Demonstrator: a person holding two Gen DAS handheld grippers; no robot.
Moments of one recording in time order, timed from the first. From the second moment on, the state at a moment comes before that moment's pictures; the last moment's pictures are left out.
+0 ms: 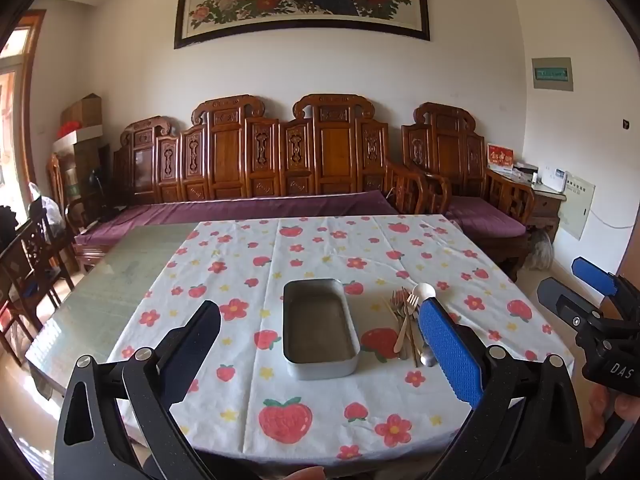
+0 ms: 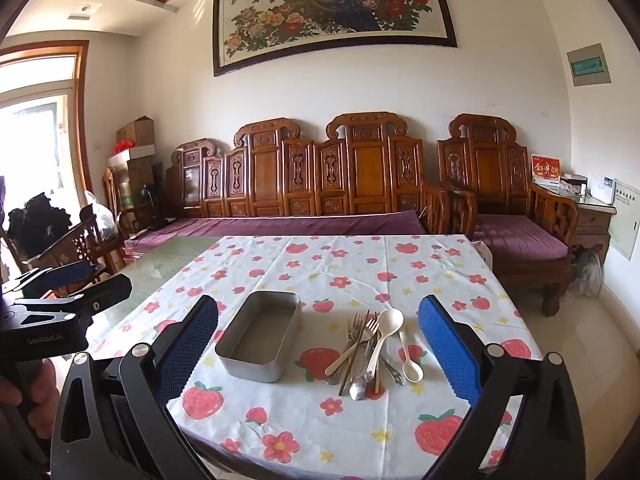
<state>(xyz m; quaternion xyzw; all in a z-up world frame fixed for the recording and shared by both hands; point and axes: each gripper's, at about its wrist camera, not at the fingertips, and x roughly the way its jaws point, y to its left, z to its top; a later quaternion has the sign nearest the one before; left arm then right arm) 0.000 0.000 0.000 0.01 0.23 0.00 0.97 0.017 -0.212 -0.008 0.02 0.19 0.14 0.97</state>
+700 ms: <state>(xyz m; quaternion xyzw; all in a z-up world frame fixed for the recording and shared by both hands) 0.000 0.000 0.000 0.01 0.23 0.00 0.97 0.016 -0.214 -0.007 0.02 0.19 0.14 0.97</state>
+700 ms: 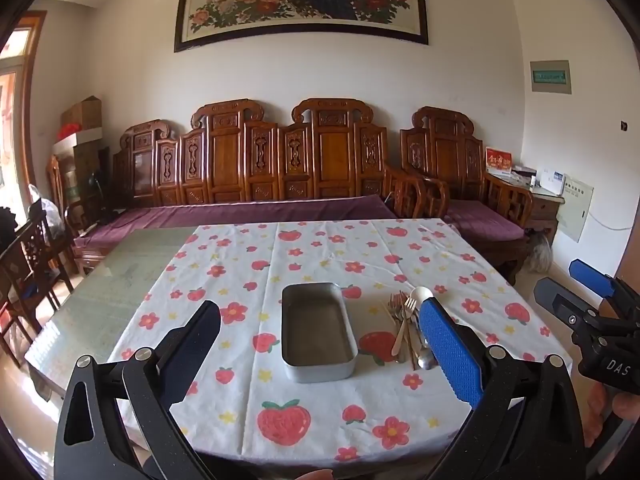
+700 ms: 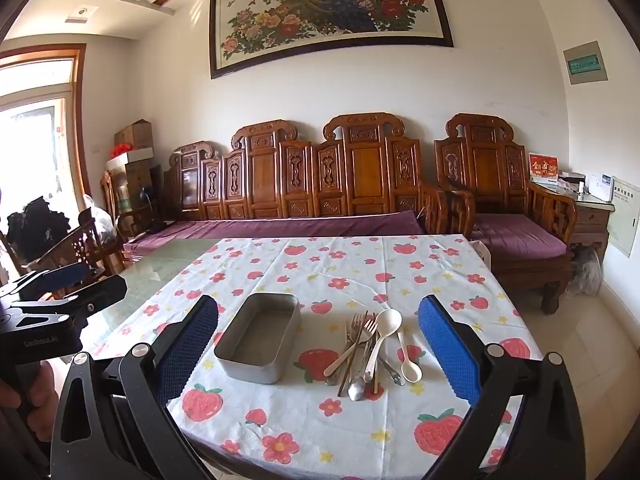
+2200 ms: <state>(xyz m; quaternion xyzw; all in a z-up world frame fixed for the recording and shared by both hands) 0.000 0.000 0.001 0.01 0.22 0.00 0.97 0.016 -0.216 -0.004 0.02 0.19 0.14 0.97</state>
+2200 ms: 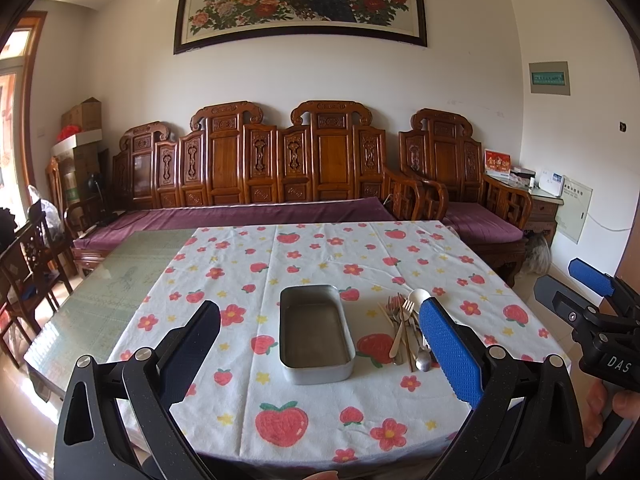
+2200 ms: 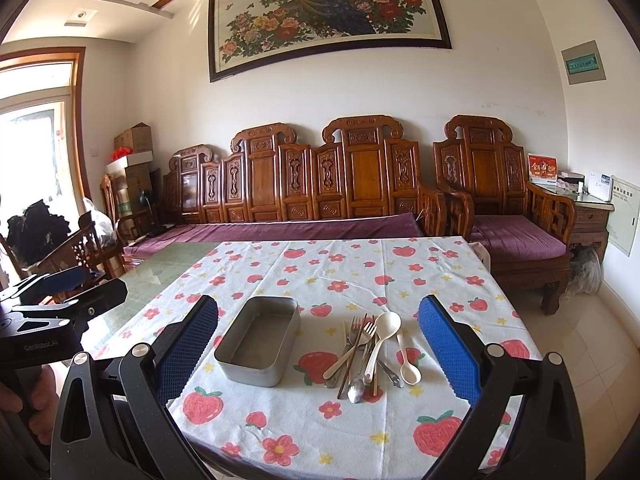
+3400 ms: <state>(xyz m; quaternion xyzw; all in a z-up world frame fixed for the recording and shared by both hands) 0.036 -0.010 -0.034 0.01 0.29 -0.03 0.96 0.045 -0.228 -0.041 0.02 0.22 0.13 0.97</state>
